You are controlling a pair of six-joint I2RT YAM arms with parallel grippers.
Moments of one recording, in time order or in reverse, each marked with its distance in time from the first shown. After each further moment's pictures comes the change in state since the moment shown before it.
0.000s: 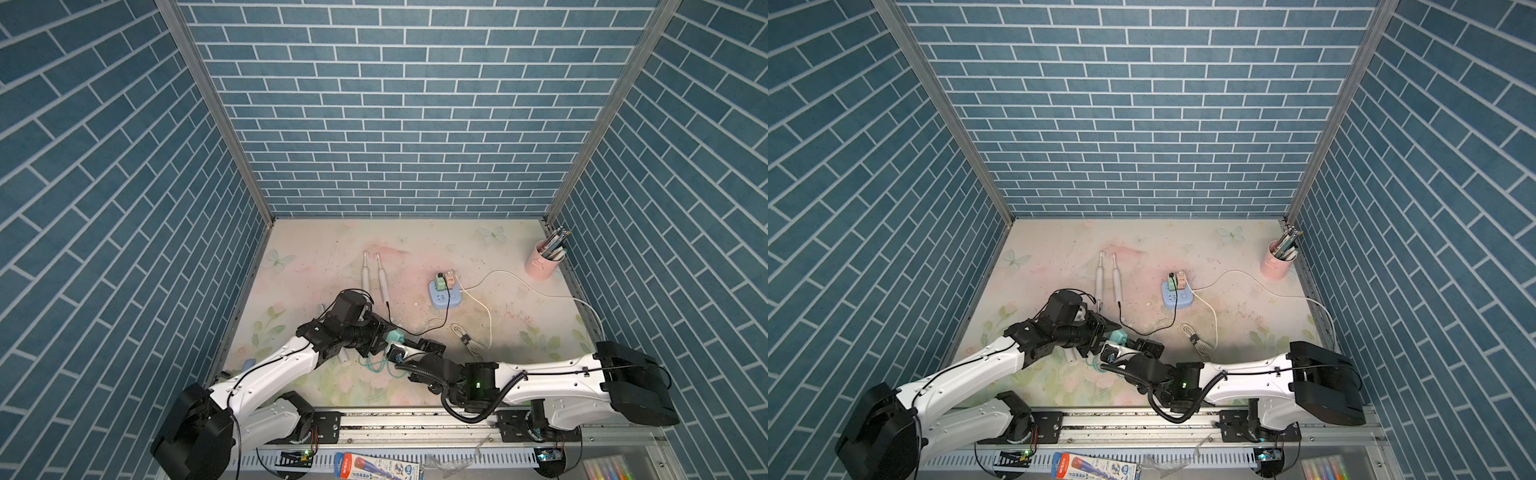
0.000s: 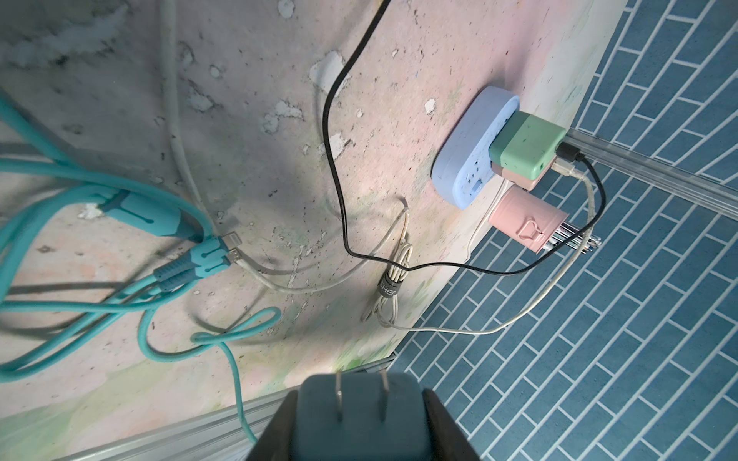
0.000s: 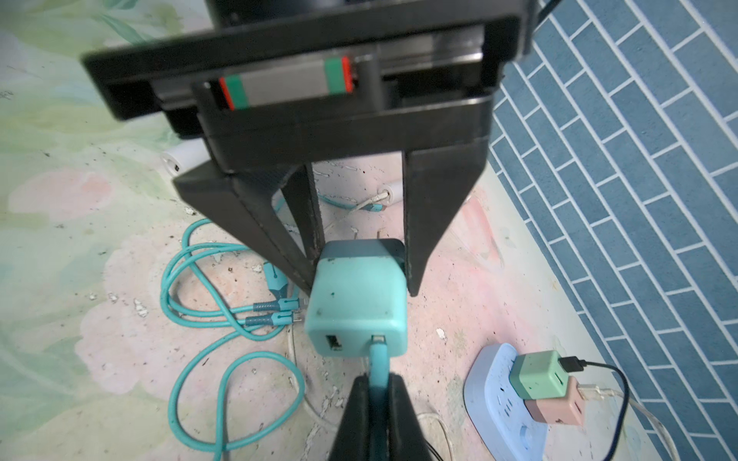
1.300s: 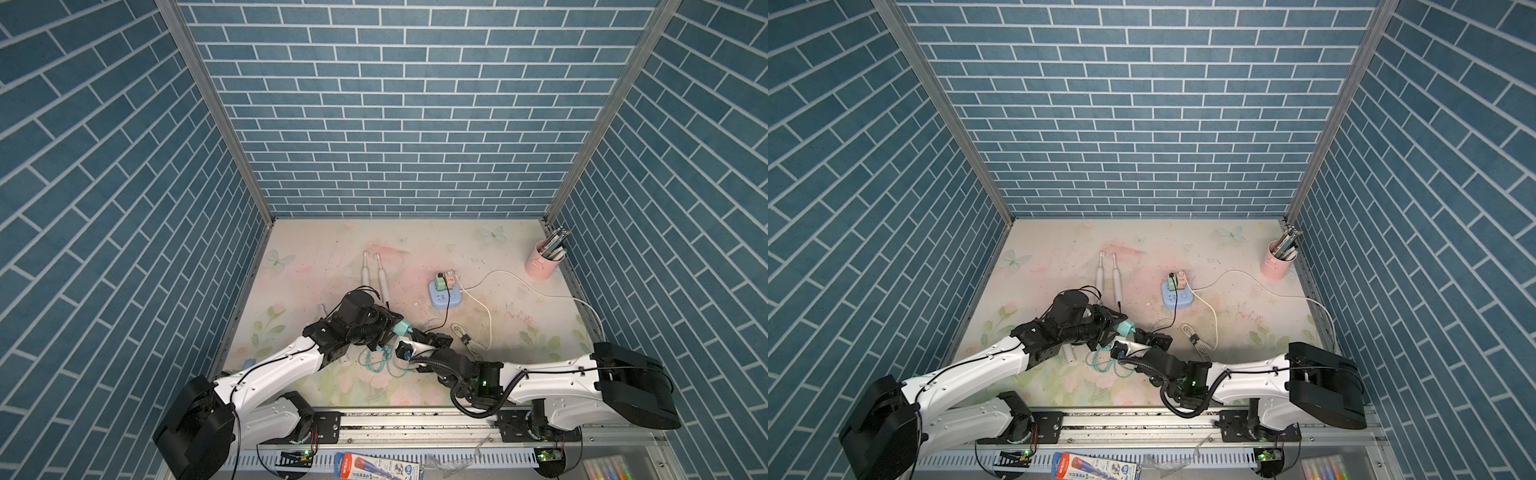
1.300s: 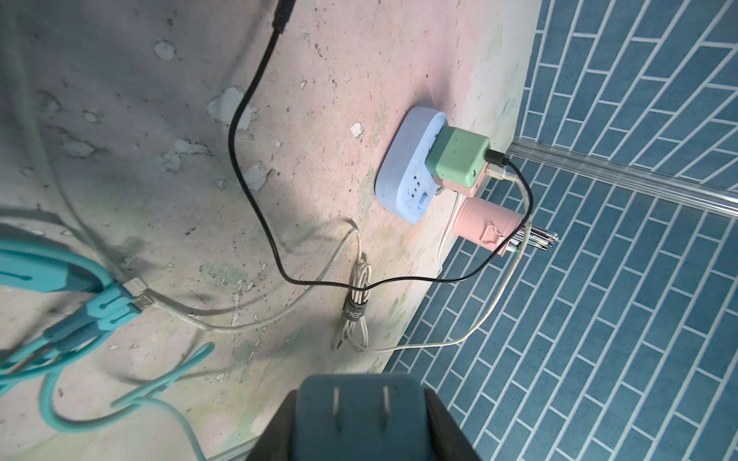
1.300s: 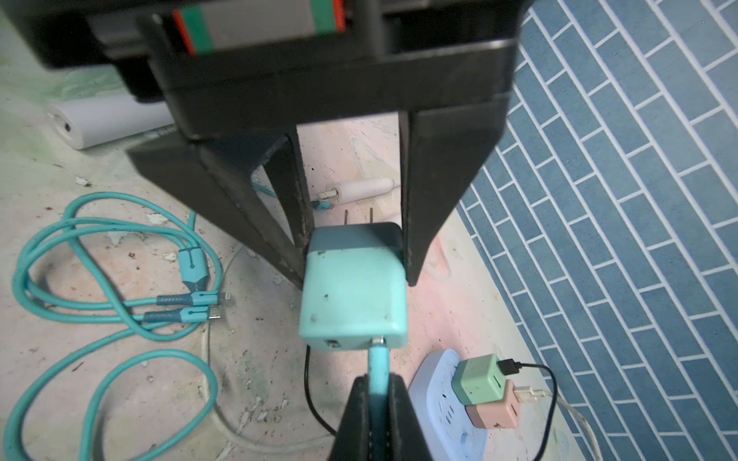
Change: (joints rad) left arm -0.083 0.034 0.015 0.153 -0.141 0.000; right arm -0.073 -0.030 -0.125 0.254 0.041 -0.223
